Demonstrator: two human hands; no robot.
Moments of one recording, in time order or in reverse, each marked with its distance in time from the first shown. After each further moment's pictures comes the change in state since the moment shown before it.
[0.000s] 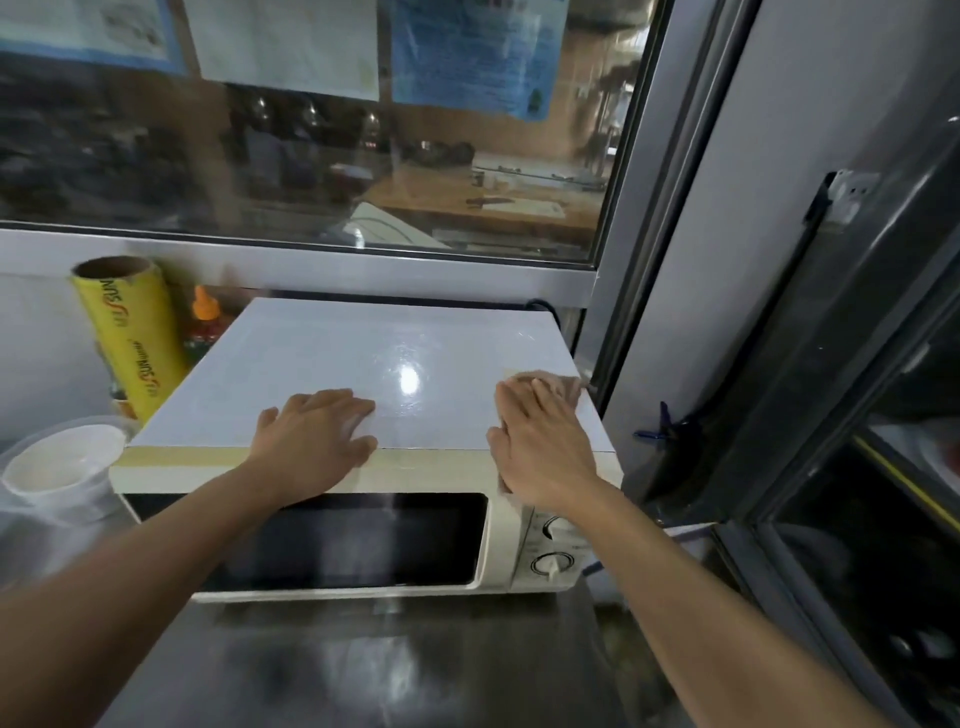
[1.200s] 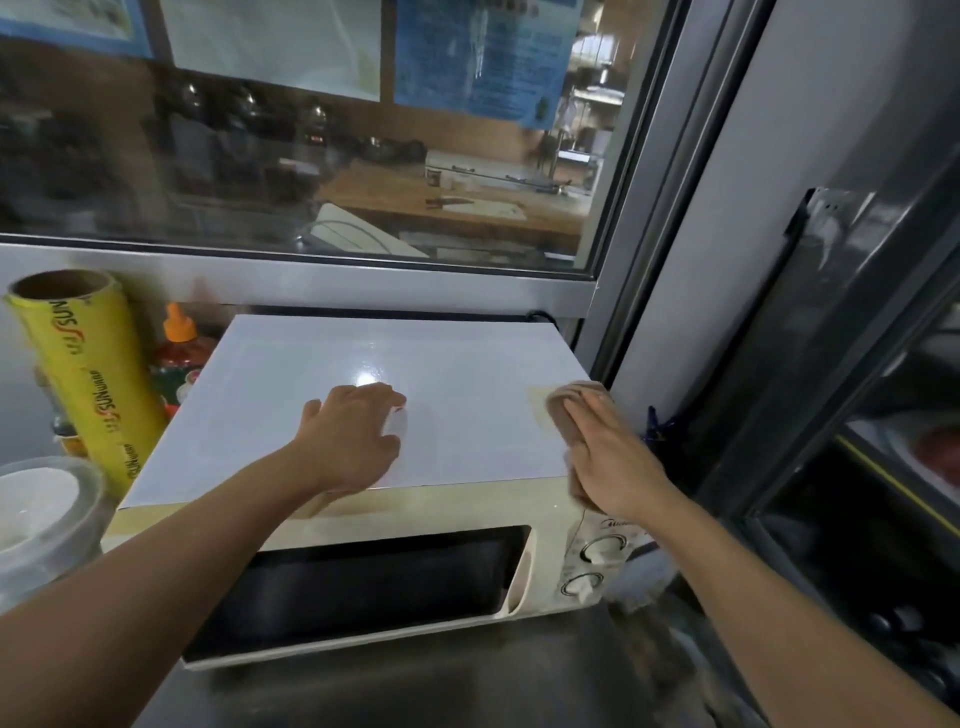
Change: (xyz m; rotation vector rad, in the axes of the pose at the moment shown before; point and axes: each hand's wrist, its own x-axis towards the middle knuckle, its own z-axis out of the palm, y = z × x) left_hand 0.053 -0.017 -0.005 -0.078 -0.068 0.197; right_hand 0.006 0.022 -0.004 0.146 -0.074 0.248
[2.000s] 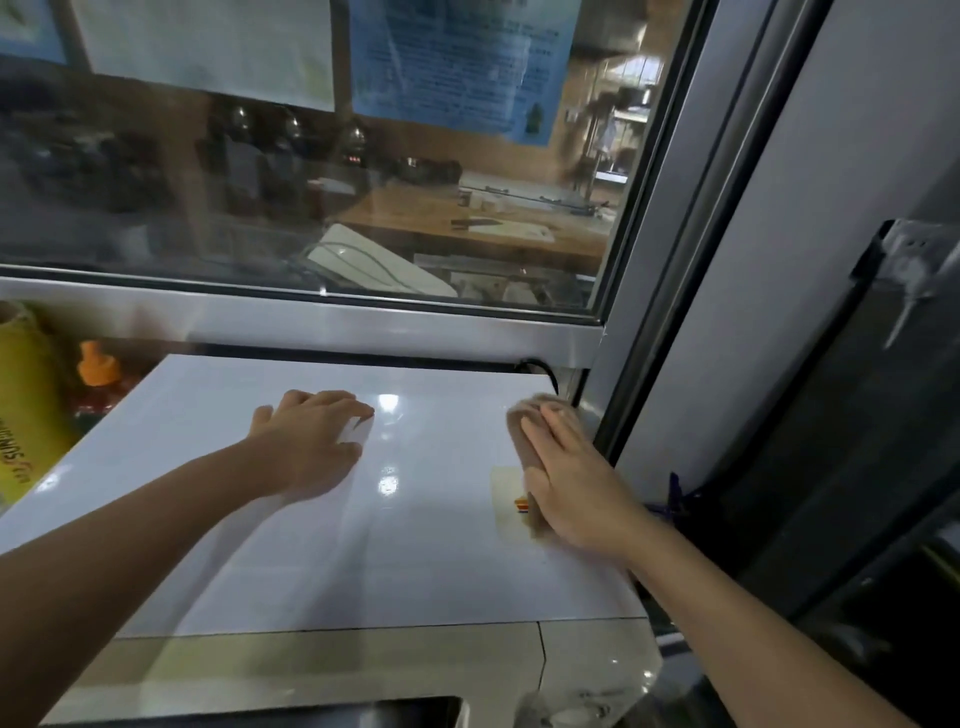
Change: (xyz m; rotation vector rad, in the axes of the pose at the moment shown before) left_hand 0.104 0.004 0.004 0.087 0.000 -0.144; right_hand 0.104 0.050 0.019 0.094 -0.093 -0.155
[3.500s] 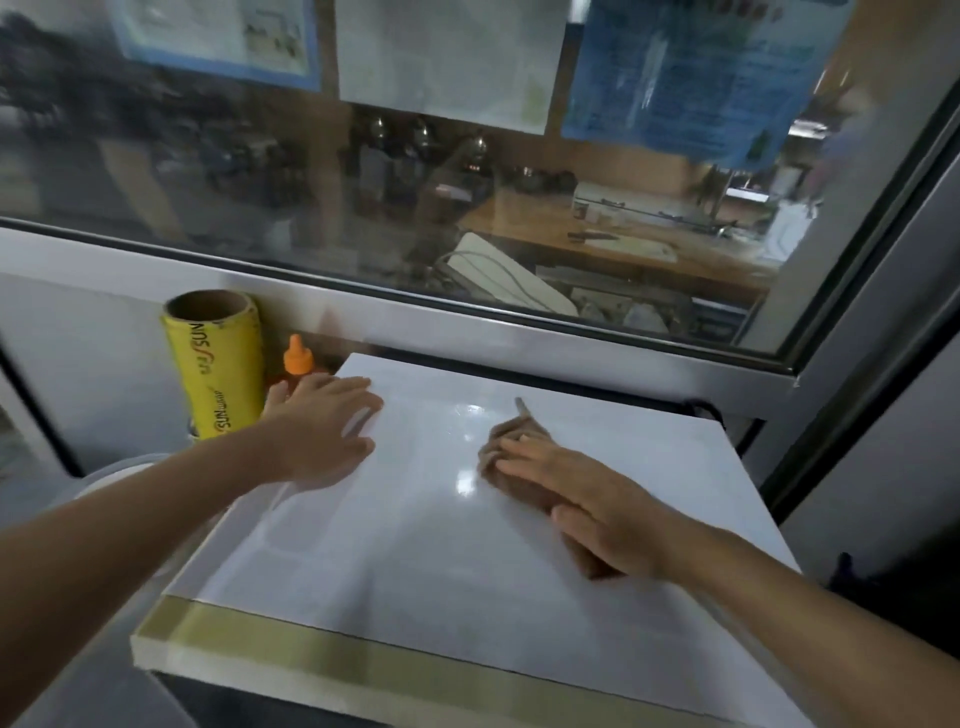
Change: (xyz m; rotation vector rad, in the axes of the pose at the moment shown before) left_hand -0.033 -0.134 -0.035 0.096 0.007 -0.135; right_hand 0.057 -0.110 0.007 0.177 -0.228 -0.659
